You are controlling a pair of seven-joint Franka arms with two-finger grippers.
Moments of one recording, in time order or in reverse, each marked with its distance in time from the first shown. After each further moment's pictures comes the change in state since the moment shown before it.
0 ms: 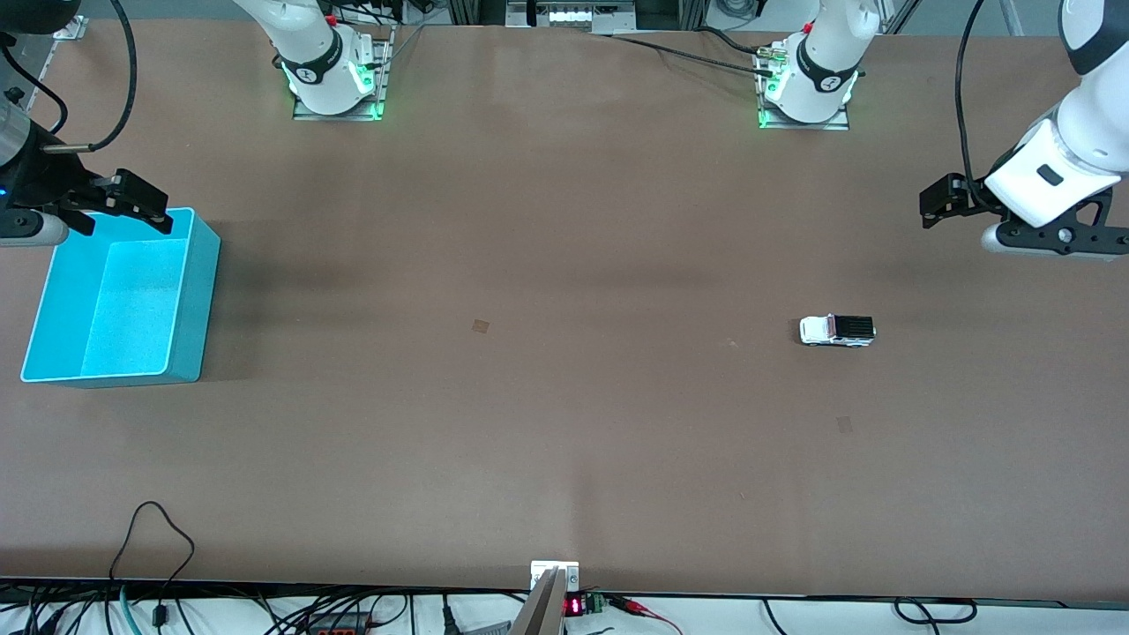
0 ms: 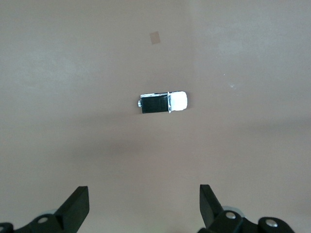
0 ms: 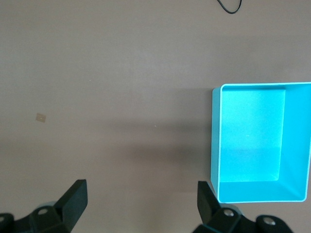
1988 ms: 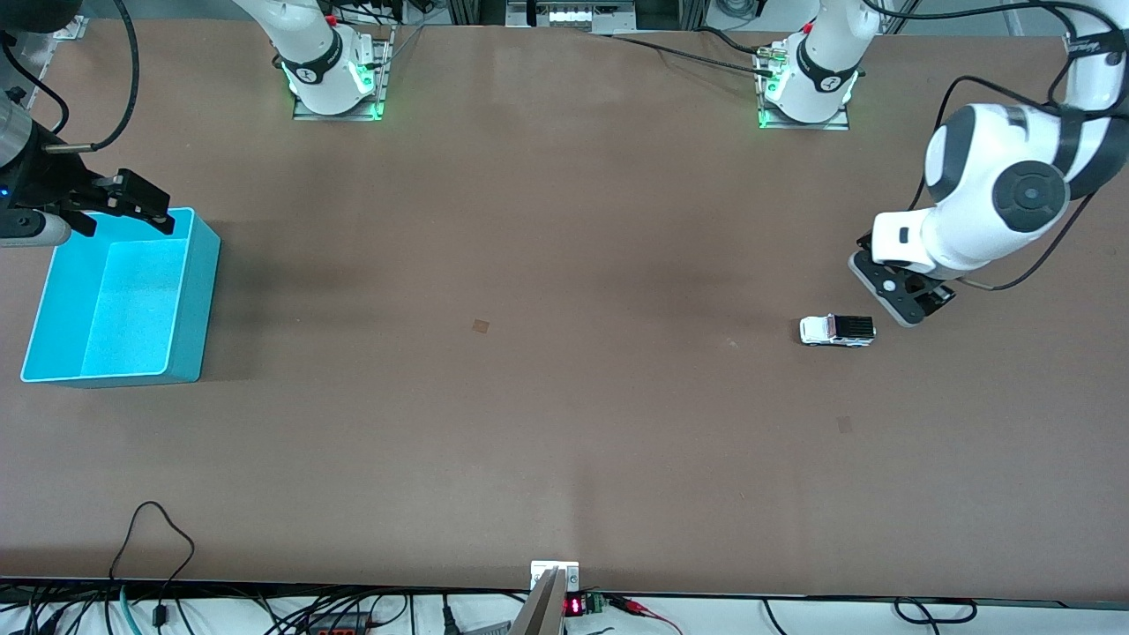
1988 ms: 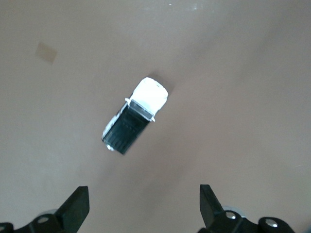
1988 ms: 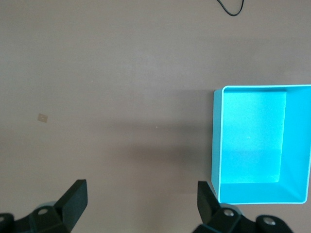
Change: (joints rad) left arm 0.008 0.106 0.001 -0.440 0.036 0.550 0.819; right arm 0.005 0.005 0.003 0.010 0.000 -0.002 0.000
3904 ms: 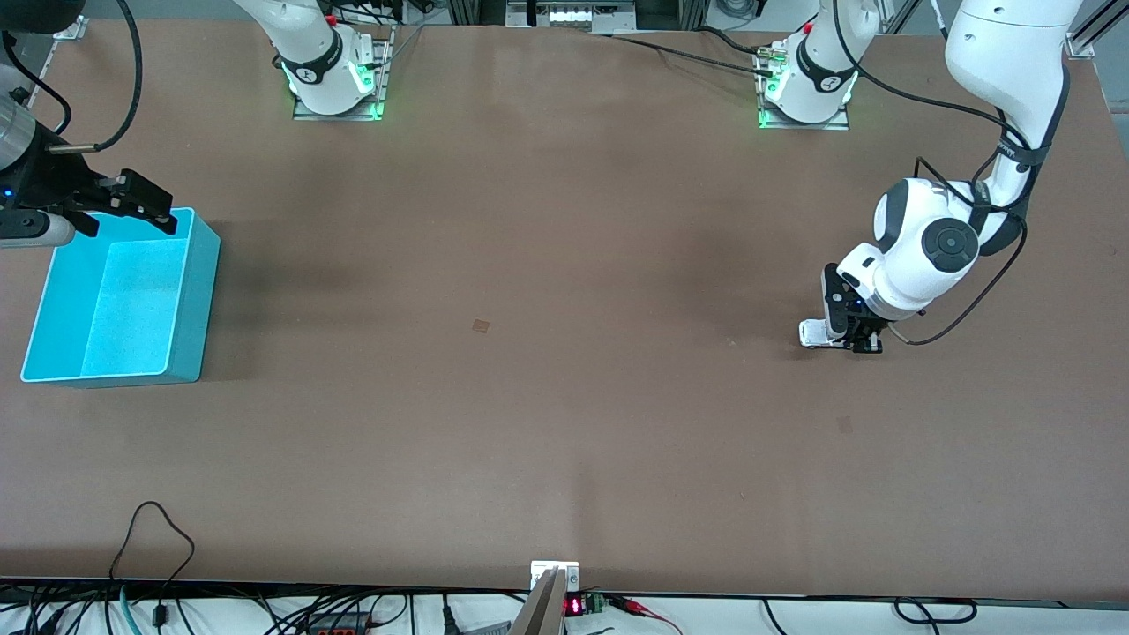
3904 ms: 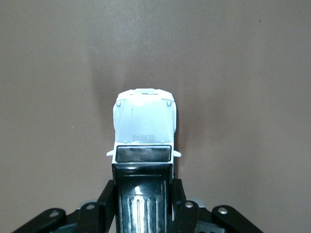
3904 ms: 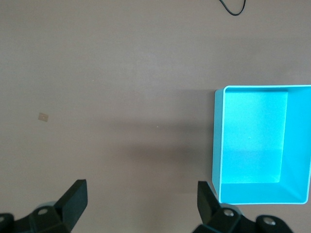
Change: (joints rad) left arm 0.053 0.280 -0.003 -0.079 0.031 0.491 0.572; right arm 0.002 0.003 0.002 0.000 0.000 -0.001 0.000
